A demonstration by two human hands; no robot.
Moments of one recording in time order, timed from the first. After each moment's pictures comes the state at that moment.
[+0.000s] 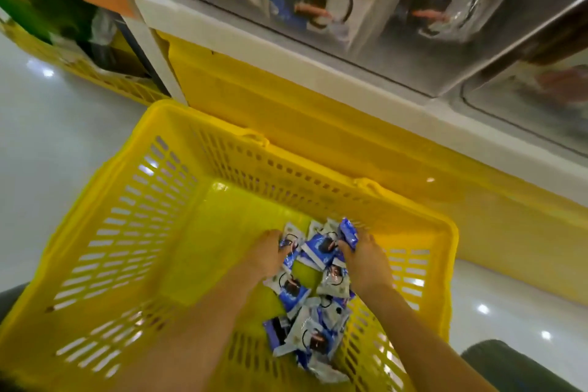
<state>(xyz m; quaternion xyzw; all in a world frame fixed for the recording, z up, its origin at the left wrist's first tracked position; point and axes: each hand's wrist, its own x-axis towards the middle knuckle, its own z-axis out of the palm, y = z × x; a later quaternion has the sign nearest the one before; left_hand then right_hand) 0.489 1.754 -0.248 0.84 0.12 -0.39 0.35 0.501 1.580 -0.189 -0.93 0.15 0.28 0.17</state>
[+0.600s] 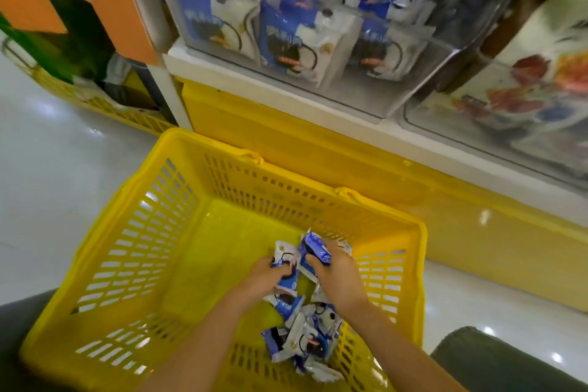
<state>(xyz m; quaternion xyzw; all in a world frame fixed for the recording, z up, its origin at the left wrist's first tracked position) 0.463 1.744 -0.195 0.62 0.31 -0.37 0.62 0.475 1.602 -0.162 -0.92 0.05 0.23 0.31</state>
